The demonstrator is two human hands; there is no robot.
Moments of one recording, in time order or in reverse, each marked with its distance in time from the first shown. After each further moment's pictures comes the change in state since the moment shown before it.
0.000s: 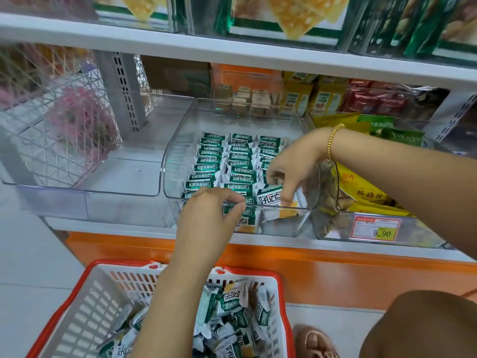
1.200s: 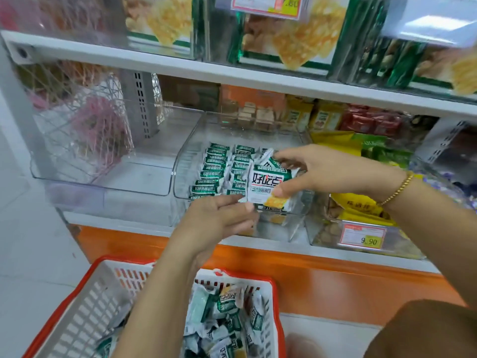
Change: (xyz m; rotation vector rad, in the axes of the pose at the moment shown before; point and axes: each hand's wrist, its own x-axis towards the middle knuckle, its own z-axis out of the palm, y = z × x) left_hand -0.016 0.023 -0.025 -1.154 -0.324 -0.437; right_hand -0.091 -0.015 0.032 0.425 0.580 -0.145
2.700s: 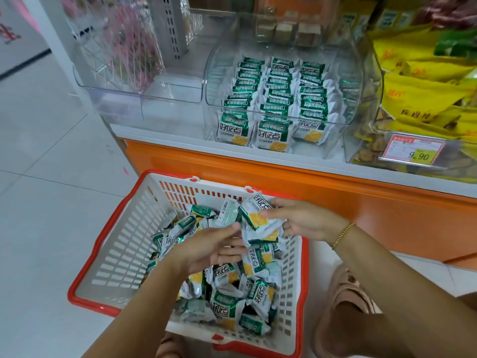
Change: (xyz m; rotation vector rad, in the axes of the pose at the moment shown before) left_hand -0.067 -0.166 -0.096 -0.009 0.031 -0.596; right_hand -0.020 0.046 0.249 1.073 -0.503 0.369
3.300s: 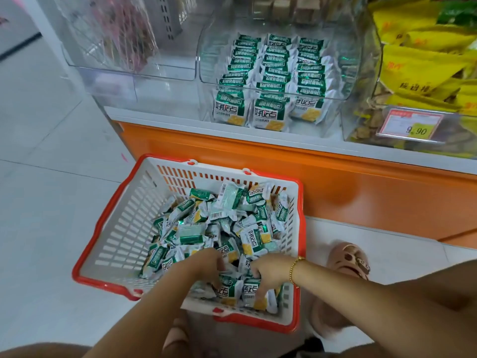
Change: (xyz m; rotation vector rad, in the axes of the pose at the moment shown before) left_hand 0.020 -0.070 -0.017 1.401 0.064 -0.163; right_hand 0.018 0.098 0.082 -1.303 -0.282 0.148
